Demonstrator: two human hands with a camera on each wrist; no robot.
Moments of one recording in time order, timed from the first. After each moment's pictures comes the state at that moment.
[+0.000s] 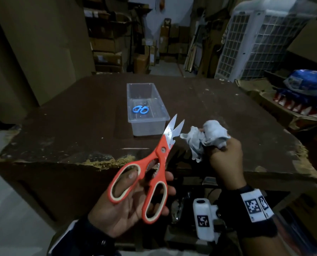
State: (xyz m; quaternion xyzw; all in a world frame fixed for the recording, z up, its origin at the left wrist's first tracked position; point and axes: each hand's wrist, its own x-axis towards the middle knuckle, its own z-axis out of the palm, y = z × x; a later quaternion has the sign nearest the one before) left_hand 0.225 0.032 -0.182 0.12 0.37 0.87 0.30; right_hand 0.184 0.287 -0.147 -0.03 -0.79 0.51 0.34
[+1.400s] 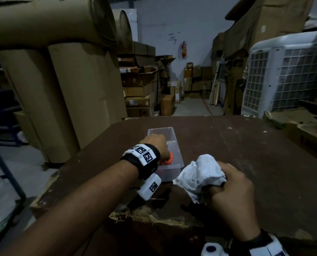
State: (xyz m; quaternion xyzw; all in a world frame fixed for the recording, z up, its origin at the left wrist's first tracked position) left_hand 0.013 0.099 -0.036 0.08 0.99 0.07 0.00; right_hand 0.170 0.267 -0.104 0.02 -0.81 0.48 0.34
